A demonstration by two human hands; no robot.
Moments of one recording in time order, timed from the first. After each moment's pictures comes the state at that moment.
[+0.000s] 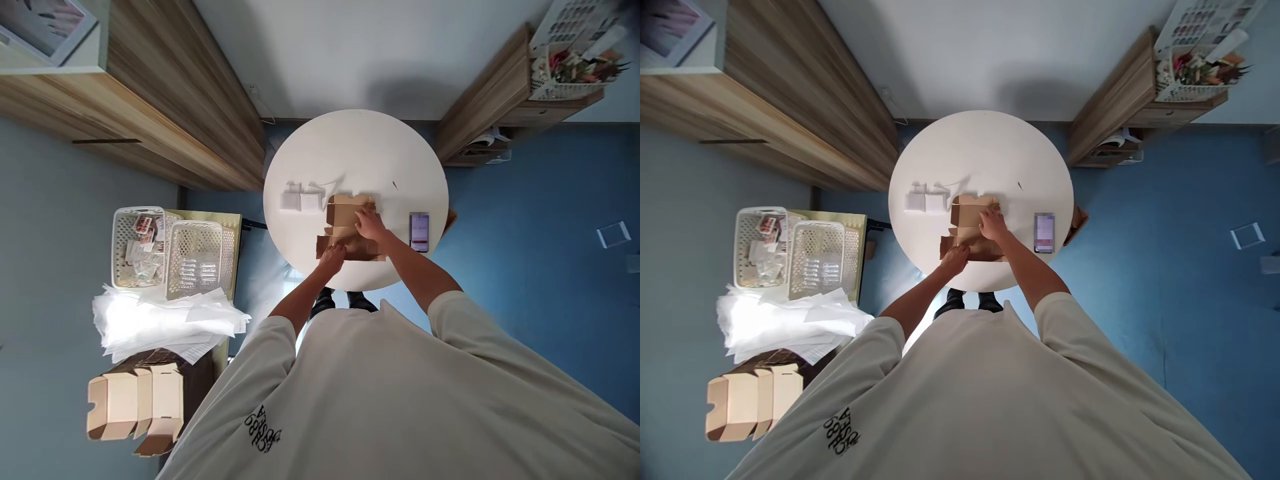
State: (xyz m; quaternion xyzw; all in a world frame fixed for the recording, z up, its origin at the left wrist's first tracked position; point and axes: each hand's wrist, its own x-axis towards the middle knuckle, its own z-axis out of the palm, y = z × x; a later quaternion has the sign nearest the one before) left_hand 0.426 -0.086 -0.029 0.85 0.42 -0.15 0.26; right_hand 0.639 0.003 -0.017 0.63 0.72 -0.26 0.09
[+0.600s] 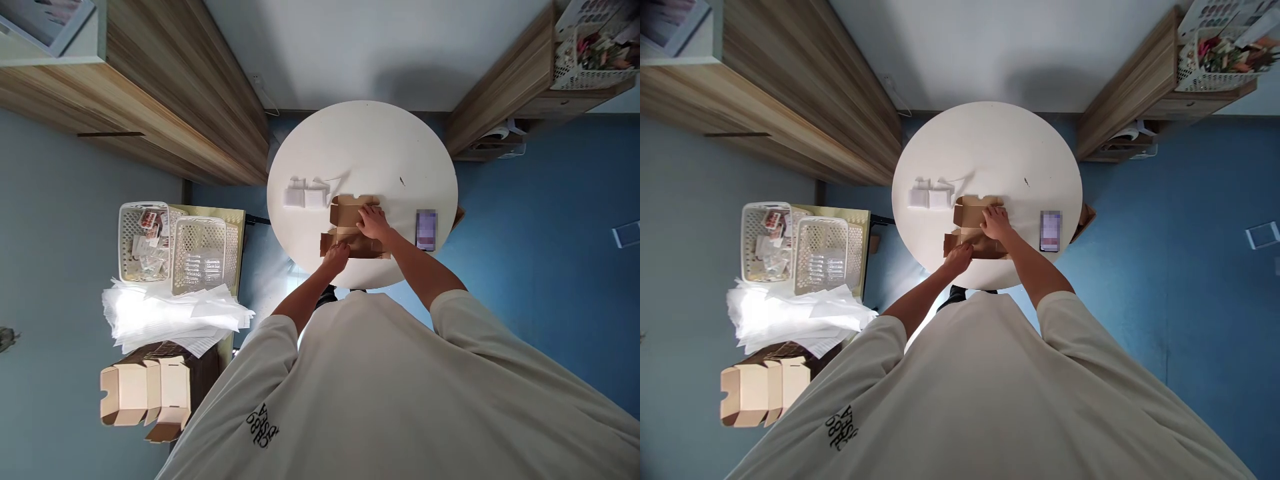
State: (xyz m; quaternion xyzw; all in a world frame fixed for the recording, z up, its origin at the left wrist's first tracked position) left_hand 0.427 -0.091 -0.029 0.83 0.45 -0.14 0.29; right_hand 0.637 0.002 -0.037 0.61 0.74 -0.27 0.08
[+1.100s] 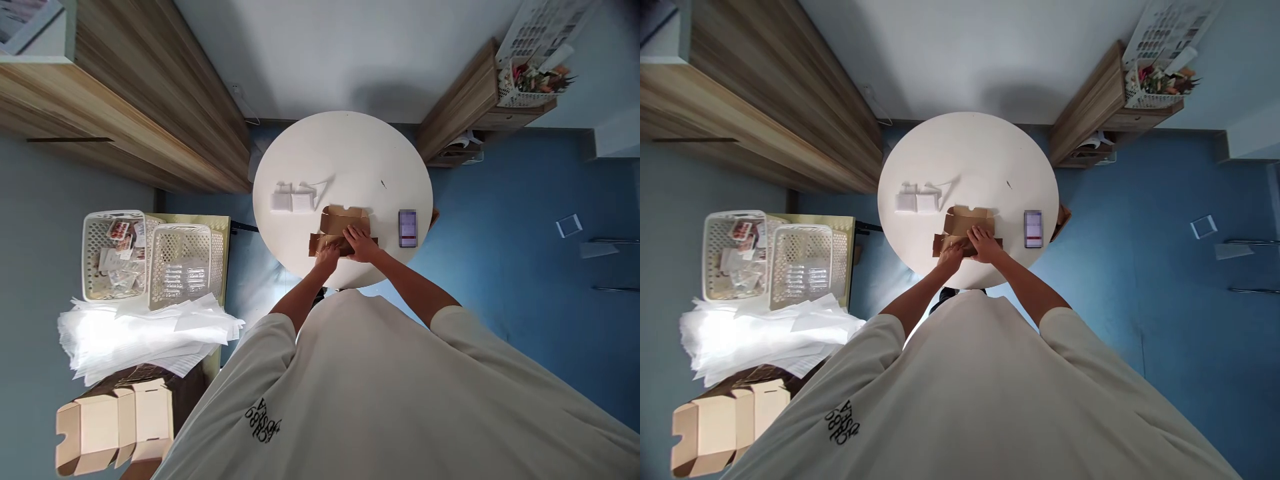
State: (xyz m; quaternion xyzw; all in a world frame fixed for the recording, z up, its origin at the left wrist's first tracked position) left_hand 0.434 -0.093 -0.021 0.81 0.48 -0.14 0.30; right_hand 0.632 -0.087 -0.022 0.53 0.80 -0.26 0.12
